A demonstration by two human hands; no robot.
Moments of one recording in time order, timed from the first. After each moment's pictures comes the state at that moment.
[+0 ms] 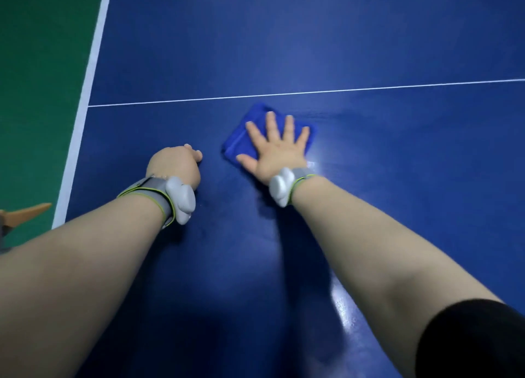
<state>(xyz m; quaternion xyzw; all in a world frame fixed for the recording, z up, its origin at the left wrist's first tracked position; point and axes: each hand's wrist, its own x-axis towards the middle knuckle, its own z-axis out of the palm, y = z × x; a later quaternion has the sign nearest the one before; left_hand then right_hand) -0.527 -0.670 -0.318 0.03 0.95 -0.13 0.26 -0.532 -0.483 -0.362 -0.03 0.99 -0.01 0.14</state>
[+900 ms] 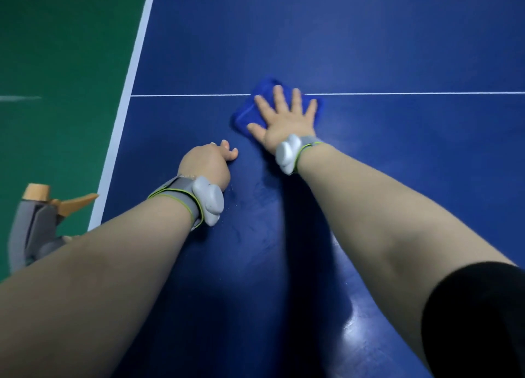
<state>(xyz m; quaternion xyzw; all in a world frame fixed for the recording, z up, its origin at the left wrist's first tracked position) -0.545 -0.698 -0.338 -0.03 0.93 0.04 0.36 -0.600 -0.538 -0.365 -0.07 0.99 -0.02 0.13</state>
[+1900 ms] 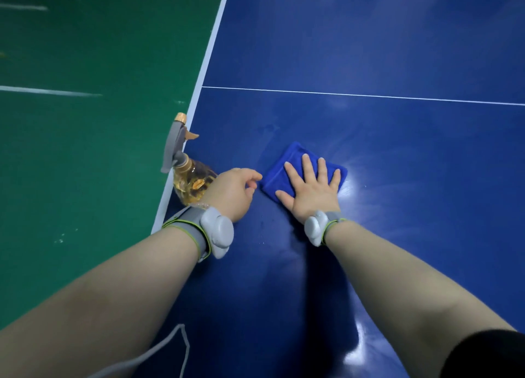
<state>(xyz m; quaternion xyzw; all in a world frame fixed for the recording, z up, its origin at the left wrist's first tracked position) -0.345 -0.734 -0.267 -0.03 0.94 0.31 0.14 -0.380 -0.551 -0.356 -0.08 0.98 -0.02 0.16</state>
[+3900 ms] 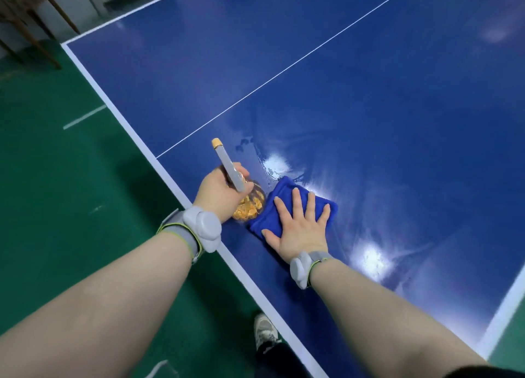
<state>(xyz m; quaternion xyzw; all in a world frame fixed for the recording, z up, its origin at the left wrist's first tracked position) -0.433 -0.867 -0.232 0.20 0.85 0.43 0.24 -0.297 -0.772 -0.360 0.31 0.94 -0.09 0.11</state>
